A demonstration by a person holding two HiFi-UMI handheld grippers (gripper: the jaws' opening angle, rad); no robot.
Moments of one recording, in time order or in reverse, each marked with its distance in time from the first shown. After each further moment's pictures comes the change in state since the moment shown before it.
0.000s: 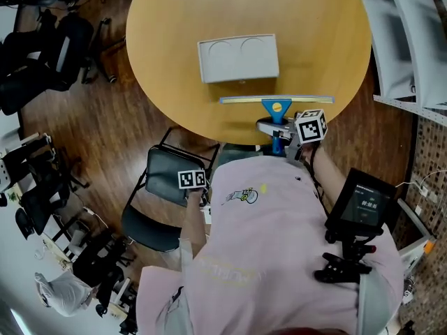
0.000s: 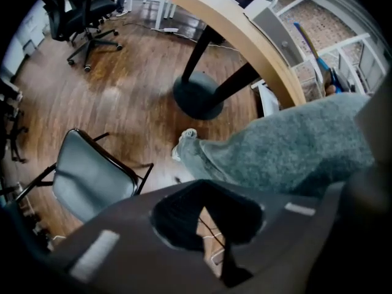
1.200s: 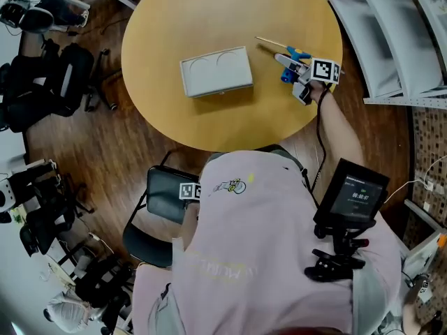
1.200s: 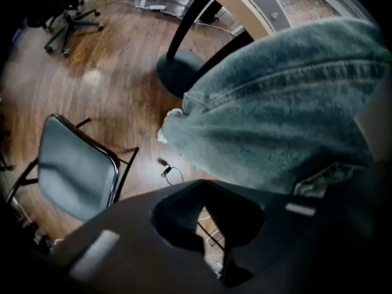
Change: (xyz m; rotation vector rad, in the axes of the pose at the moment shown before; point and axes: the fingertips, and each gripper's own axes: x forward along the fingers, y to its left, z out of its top) left arm 0.040 -0.006 -0.035 0.038 0.173 -0.093; right arm -0.141 -0.107 0.227 -0.047 -0.468 -0.256
